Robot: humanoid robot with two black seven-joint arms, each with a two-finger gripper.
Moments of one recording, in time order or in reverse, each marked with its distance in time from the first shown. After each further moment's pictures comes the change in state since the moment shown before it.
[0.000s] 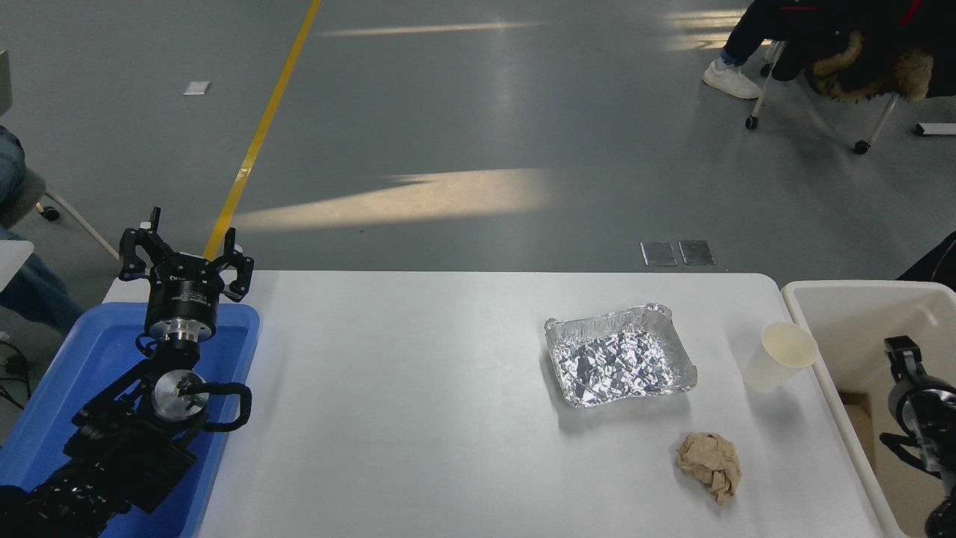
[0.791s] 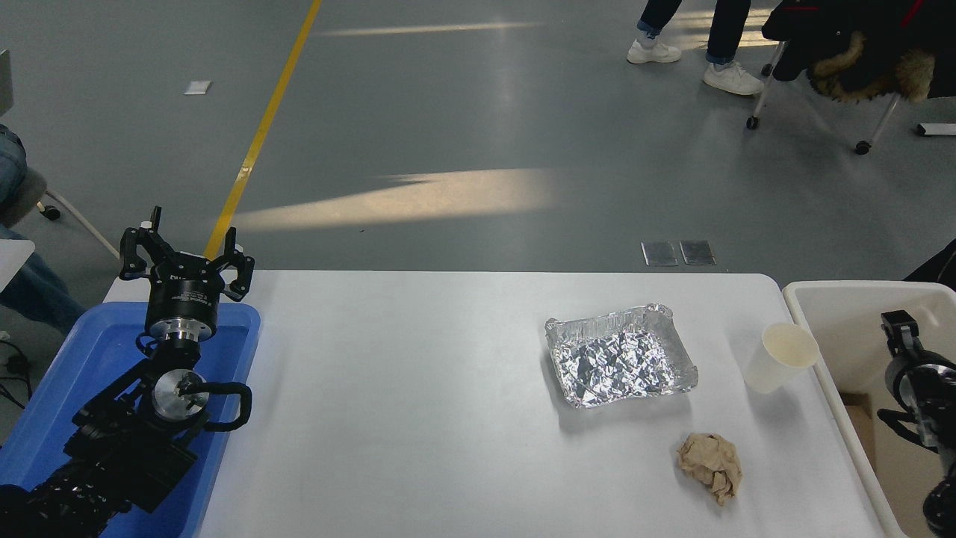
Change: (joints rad) left arm -0.001 0.000 0.000 0.001 0.000 0.001 0.002; right arm 0.051 -0.059 -0.116 0.005 -0.005 0.017 0.000
